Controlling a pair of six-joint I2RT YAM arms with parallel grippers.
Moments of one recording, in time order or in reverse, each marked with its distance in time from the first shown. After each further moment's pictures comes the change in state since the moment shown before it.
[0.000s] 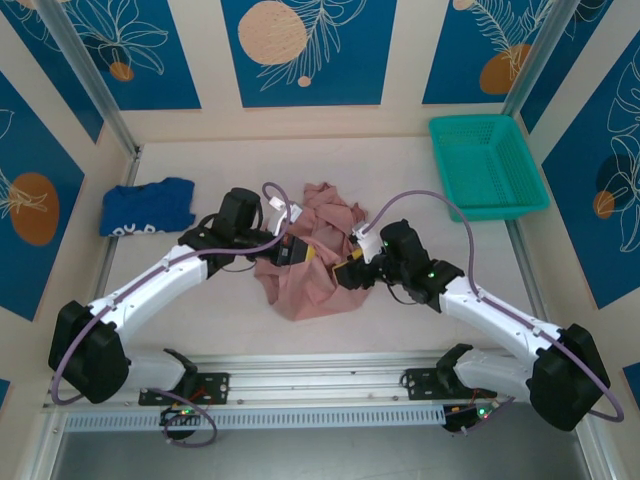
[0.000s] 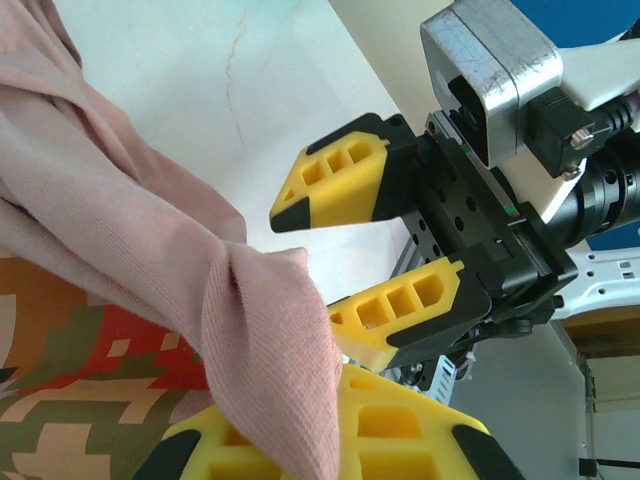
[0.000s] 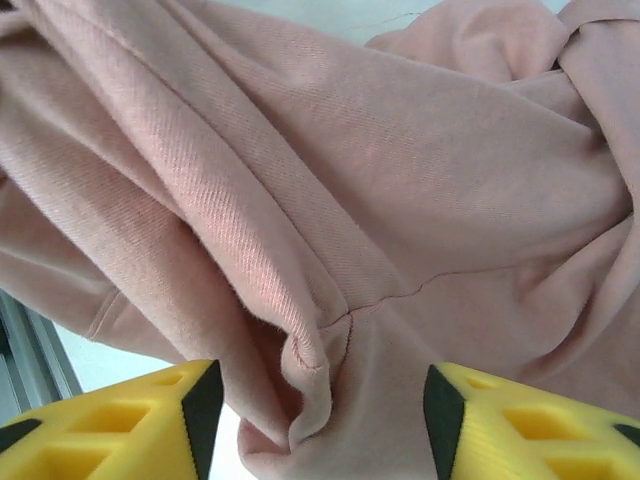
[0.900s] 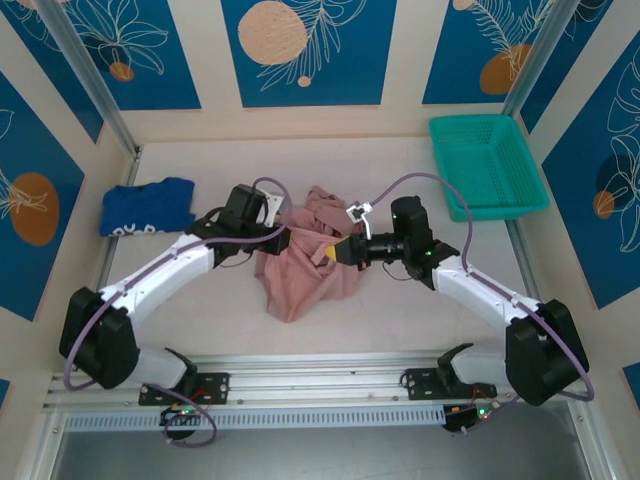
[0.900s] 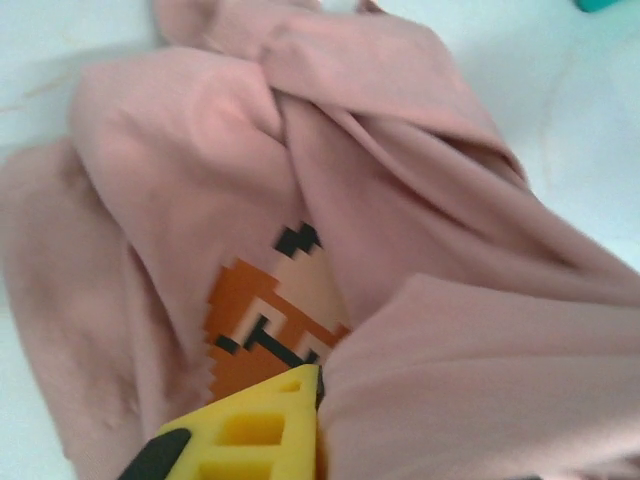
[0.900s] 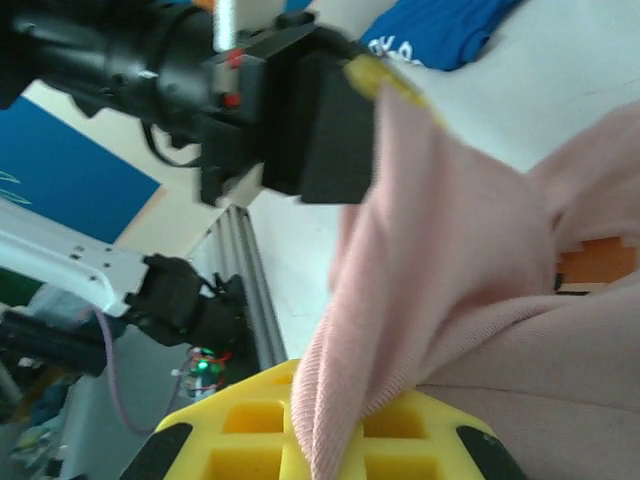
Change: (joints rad) left arm 0.022 0.103 0.081 -0.131 -0.568 0.089; right arm -0.175 0.171 0.075 0.285 -0.631 0.281
